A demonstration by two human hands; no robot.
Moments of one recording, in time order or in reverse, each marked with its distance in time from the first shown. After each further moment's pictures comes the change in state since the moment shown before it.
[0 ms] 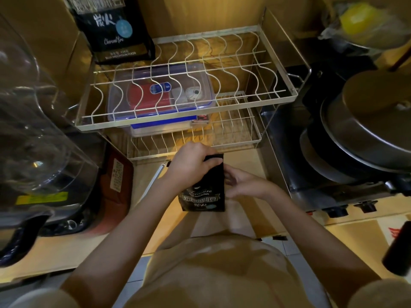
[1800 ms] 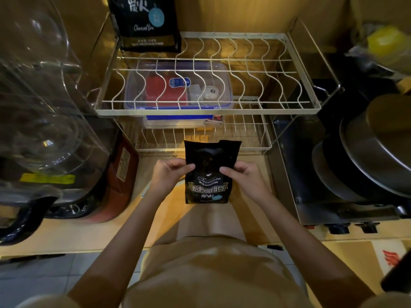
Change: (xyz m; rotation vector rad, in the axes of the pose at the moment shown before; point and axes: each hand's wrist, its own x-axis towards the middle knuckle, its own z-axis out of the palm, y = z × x) left_hand -0.033 -0.096 0.043 -0.831 0.351 -0.352; right_hand 0.017 -0.007 0.017 0.199 0.495 -0.211
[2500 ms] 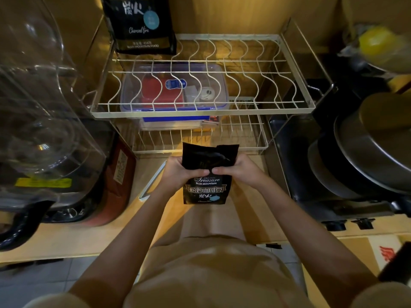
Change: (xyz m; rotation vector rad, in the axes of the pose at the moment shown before) left_hand 0.007 0.012 0.018 0.041 -0.159 -0.024; right_hand 0.026 -0.015 -0.008 -0.158 -0.235 0.082
